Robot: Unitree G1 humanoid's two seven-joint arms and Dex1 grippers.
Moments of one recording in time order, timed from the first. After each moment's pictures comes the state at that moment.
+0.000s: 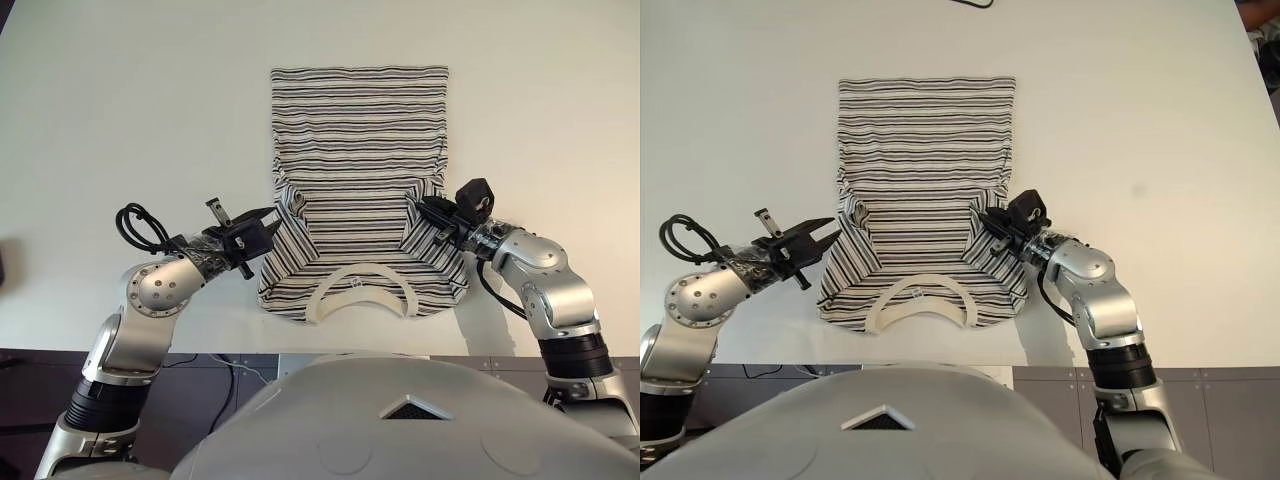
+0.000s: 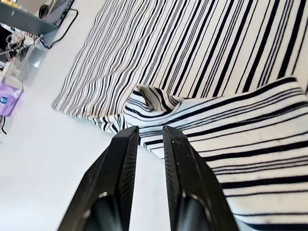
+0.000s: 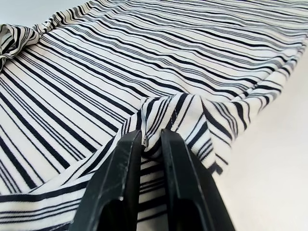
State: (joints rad) left arm 0.38 0.73 -0.08 -0.44 0.20 0.04 -0.62; right arm 0.11 -0.44 0.17 -0.18 0.29 0.41 0.56
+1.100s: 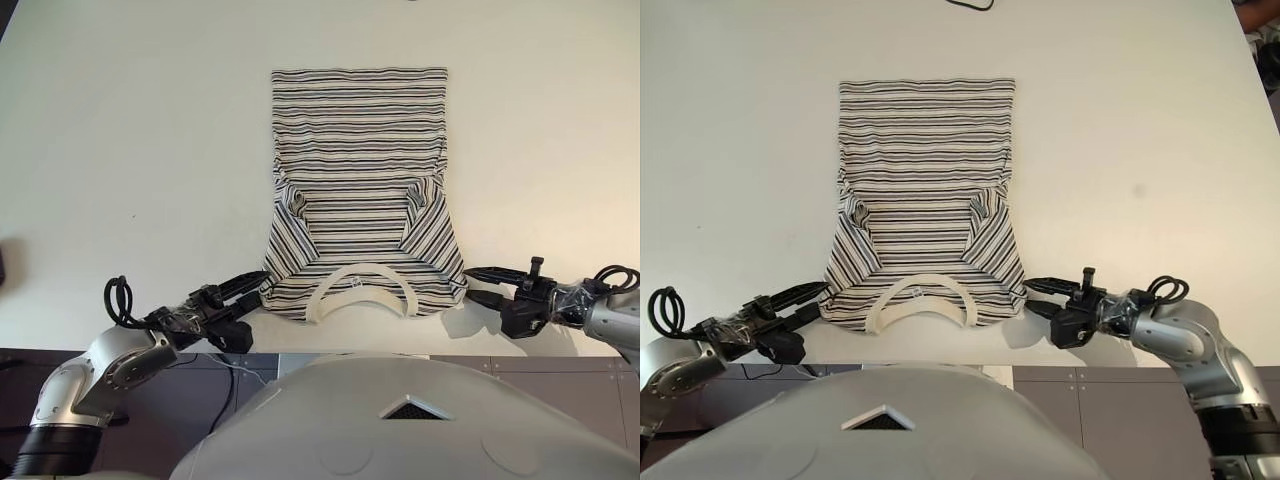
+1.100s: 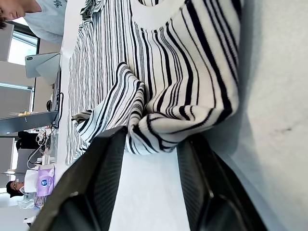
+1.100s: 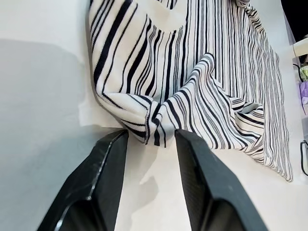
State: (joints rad) left arm 0.64 0.83 0.04 -0.13 0.65 -0.85 -0.32; right arm 0.43 -0.90 0.06 -0.07 -0.28 -0.81 0.77
